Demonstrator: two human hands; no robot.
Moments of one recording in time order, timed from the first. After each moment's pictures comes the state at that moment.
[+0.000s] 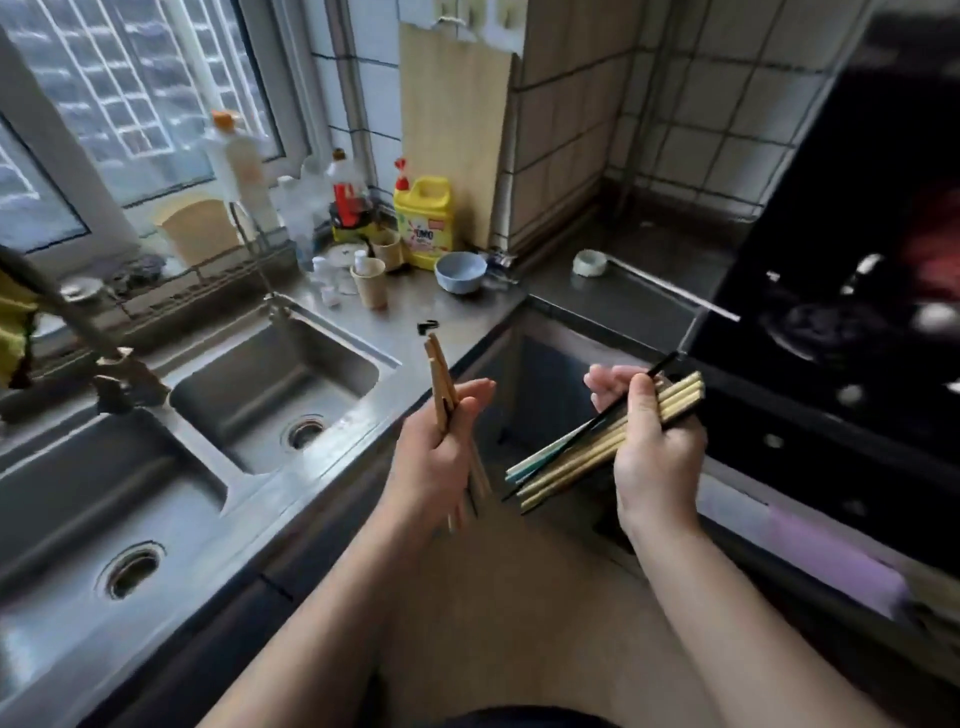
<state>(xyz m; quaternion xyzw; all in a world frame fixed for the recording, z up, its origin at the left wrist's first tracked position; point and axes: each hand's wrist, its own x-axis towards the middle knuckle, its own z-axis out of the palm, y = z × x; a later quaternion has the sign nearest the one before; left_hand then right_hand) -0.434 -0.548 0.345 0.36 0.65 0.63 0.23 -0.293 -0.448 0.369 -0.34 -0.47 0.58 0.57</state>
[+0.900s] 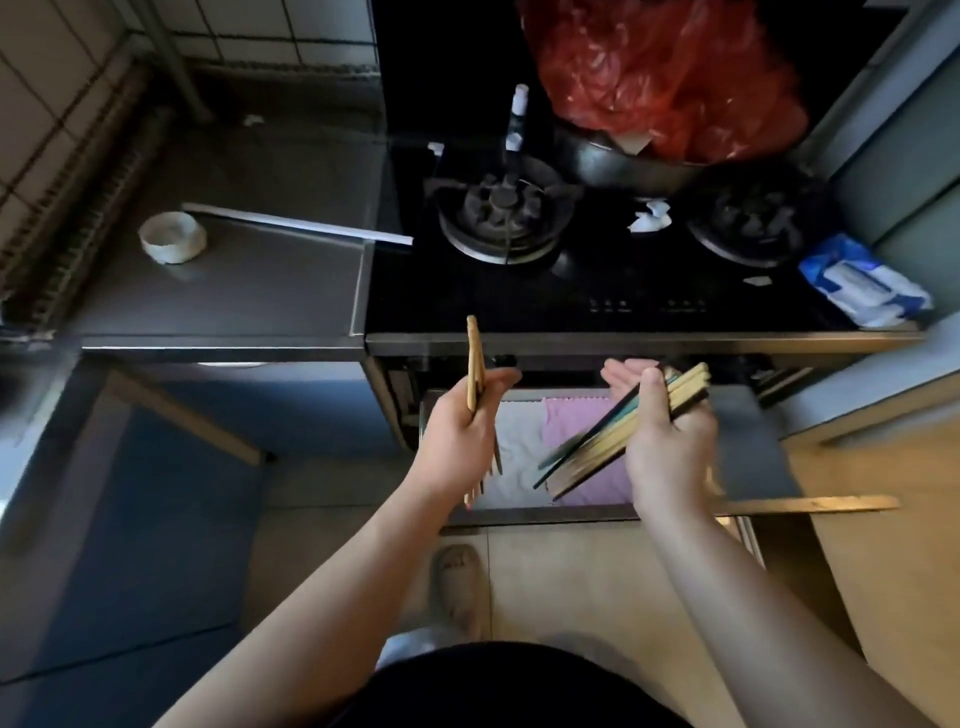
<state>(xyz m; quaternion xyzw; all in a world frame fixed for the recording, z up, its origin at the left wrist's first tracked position) -0.181 -0.131 0.235 0.51 0.55 0.41 0.52 -0.011 -0.145 0.260 -0.63 -0.34 0.36 0.60</state>
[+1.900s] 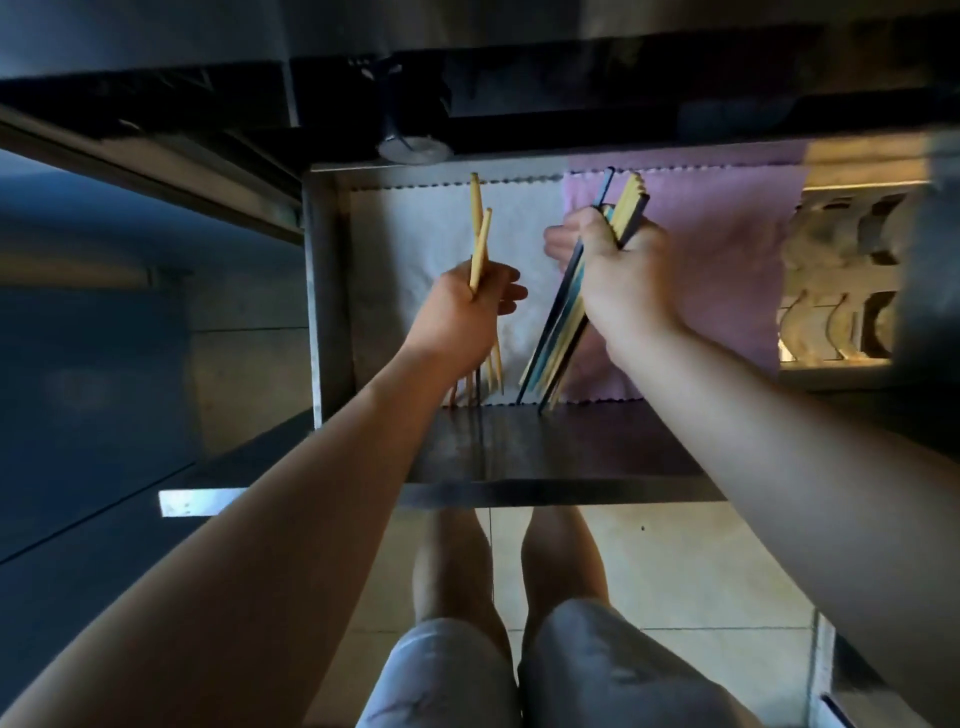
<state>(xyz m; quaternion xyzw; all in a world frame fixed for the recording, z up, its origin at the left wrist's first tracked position) -0.083 -0.023 -0.118 0.35 0.69 0.20 0.60 0.050 -0.002 -0.095 -0.74 -0.29 0.51 0.33</state>
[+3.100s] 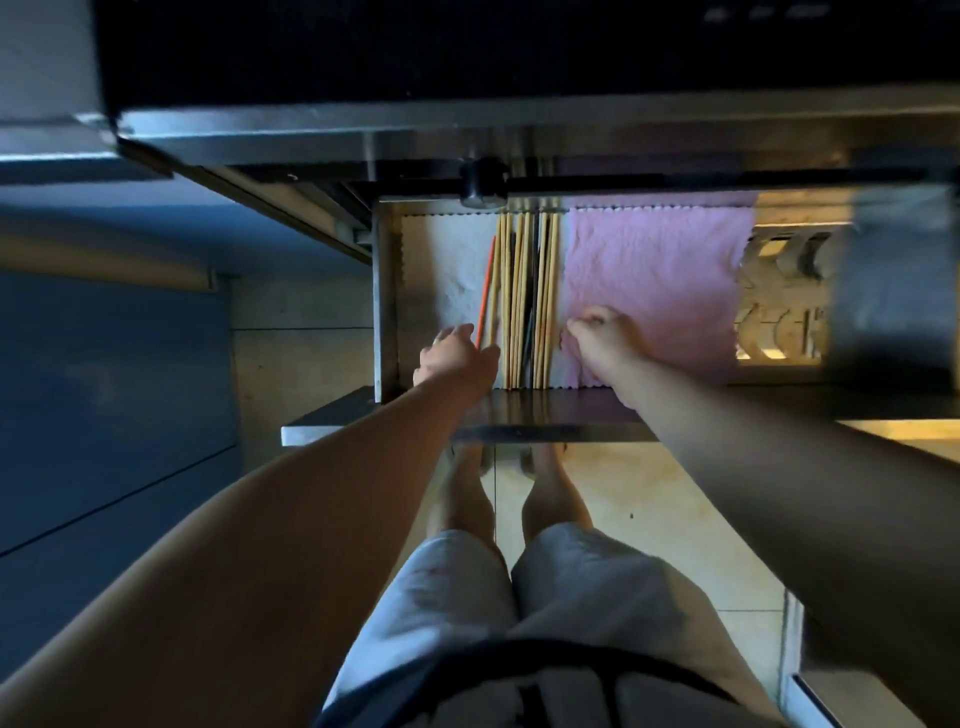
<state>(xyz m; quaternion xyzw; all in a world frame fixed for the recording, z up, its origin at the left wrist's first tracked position) -0.118 -0.067 -0.062 0.44 0.75 -0.12 0.48 0.050 -0.046 -0.047 -0.78 -0.32 0.54 0.03</state>
